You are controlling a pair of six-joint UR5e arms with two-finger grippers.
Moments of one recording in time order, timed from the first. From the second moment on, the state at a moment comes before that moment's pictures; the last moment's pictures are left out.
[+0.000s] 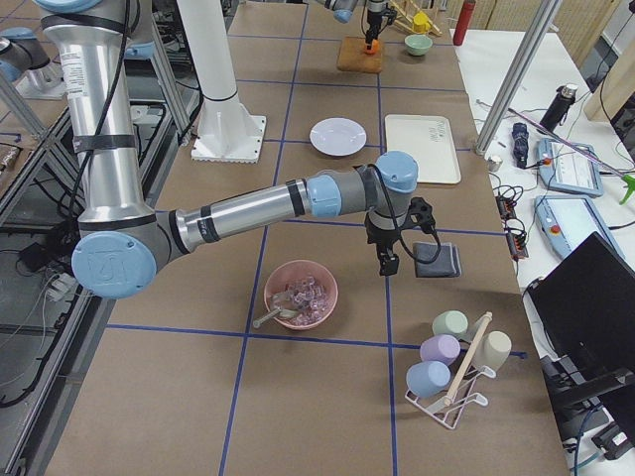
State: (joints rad) left arm -1.16 -1.77 -1.29 -2.07 -2.25 -0.20; right arm 1.41 -1.47 1.79 -1.68 2.34 -0.05
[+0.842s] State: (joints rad) left arm -1.16 -1.77 -1.28 -2.06 -2.25 -0.22; right arm 1.41 -1.47 1.79 -1.68 2.34 -0.05
